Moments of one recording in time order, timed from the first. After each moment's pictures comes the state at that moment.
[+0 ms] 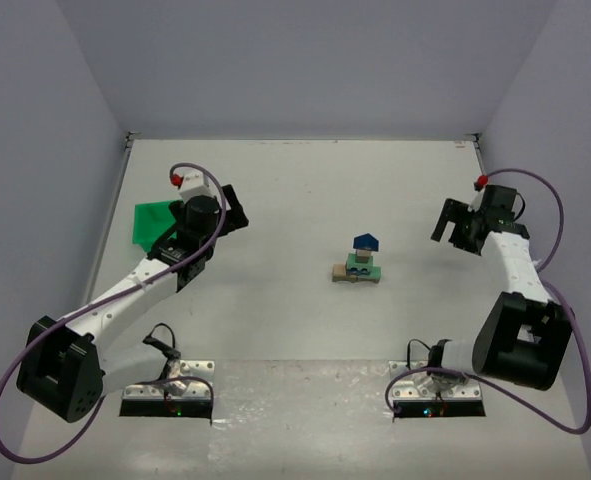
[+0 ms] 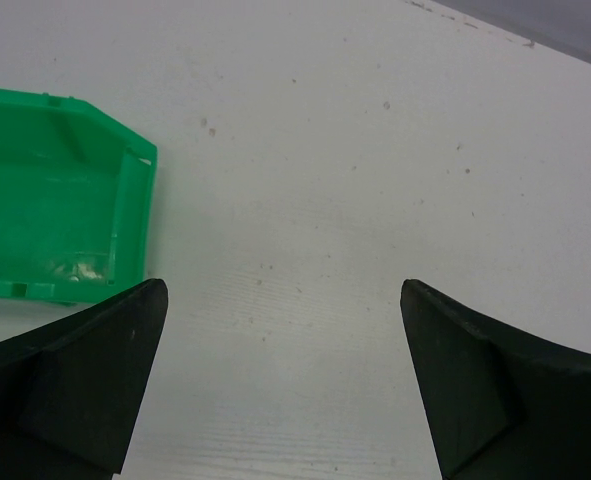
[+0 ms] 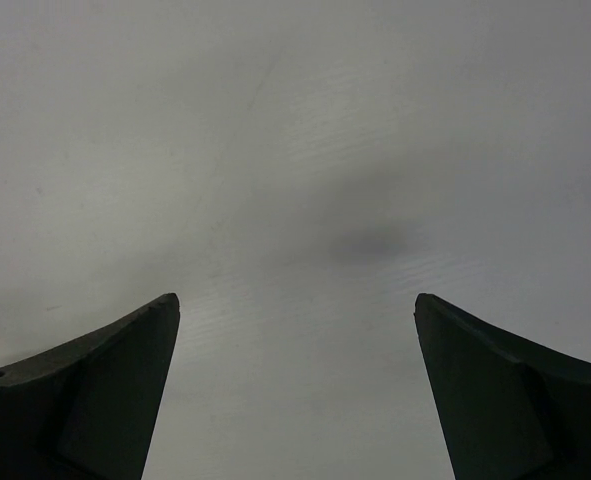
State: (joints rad) left arm -0.42 1.13 0.73 -0.05 -0.46 -0.52; right arm -0.30 1.33 0.91 -0.47 -0.13 0.07
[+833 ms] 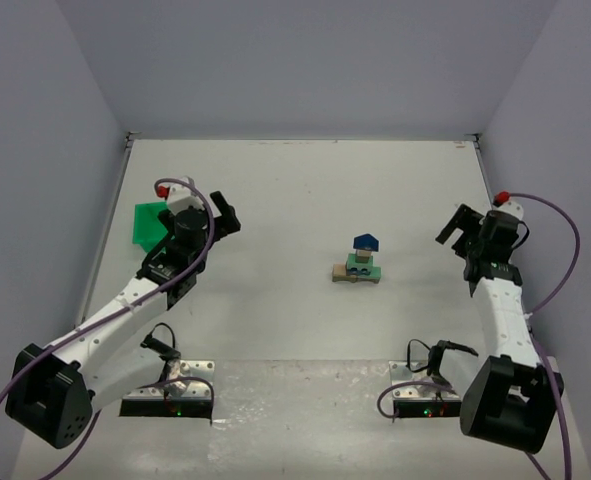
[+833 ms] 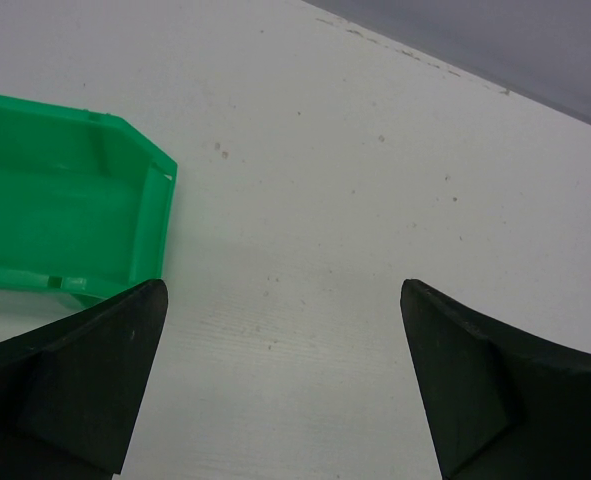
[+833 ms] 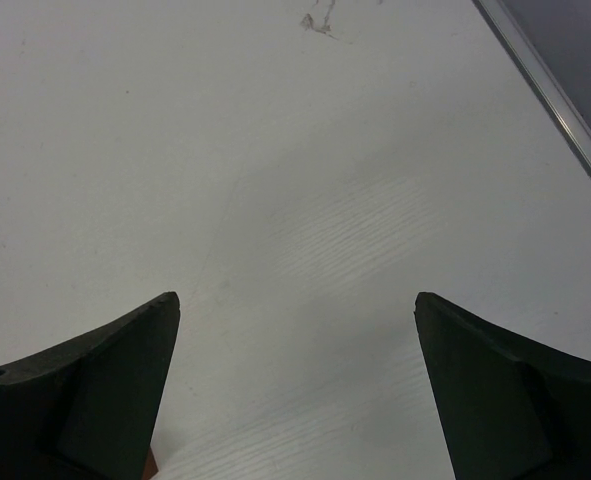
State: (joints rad) left arm -0.42 0.98 0.61 0.03 -0.50 -0.51; right arm -0.30 1.00 0.56 -0.15 0.01 0.28
